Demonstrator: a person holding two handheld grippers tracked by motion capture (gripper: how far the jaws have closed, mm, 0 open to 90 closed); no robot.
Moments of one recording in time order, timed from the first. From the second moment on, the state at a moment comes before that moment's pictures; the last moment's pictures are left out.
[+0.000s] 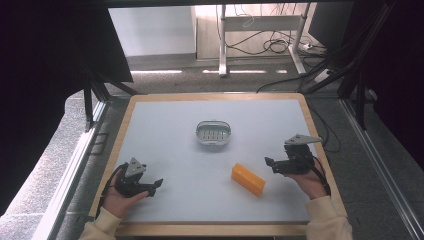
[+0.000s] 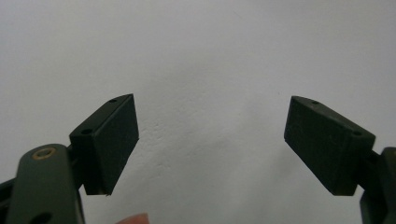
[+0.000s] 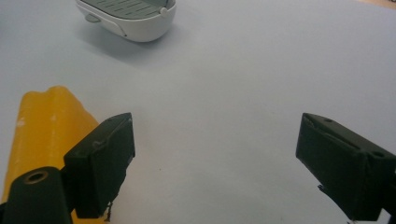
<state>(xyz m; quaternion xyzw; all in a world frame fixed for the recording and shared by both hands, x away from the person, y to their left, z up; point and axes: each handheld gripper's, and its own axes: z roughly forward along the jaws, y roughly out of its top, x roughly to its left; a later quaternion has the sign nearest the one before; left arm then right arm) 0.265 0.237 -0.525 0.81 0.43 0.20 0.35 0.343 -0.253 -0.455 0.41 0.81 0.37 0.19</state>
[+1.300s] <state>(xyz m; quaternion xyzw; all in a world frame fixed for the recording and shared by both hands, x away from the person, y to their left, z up) 0.267 0.236 -0.527 0.81 0.43 0.20 0.35 0.325 -0.231 -0.433 0.35 0.83 0.38 0.19</state>
